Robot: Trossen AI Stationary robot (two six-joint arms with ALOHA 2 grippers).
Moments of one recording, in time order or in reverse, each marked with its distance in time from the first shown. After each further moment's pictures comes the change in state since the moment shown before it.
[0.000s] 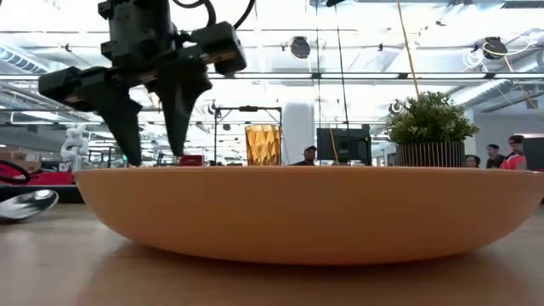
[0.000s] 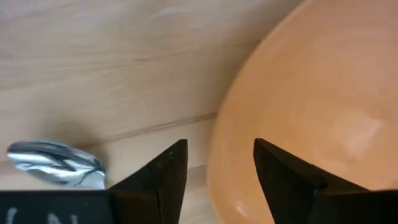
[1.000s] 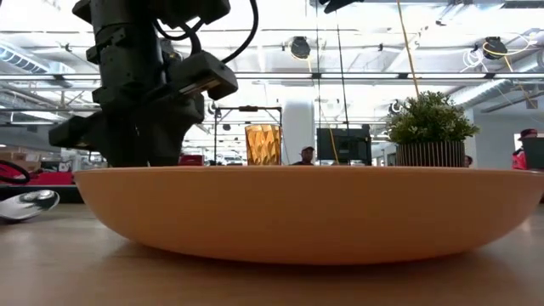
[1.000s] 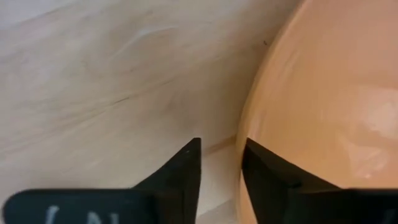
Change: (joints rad) left arm -0.008 0.010 -0.151 0.223 -0.041 0.215; right arm 0.004 0.001 -0.050 0.010 0.000 -0.029
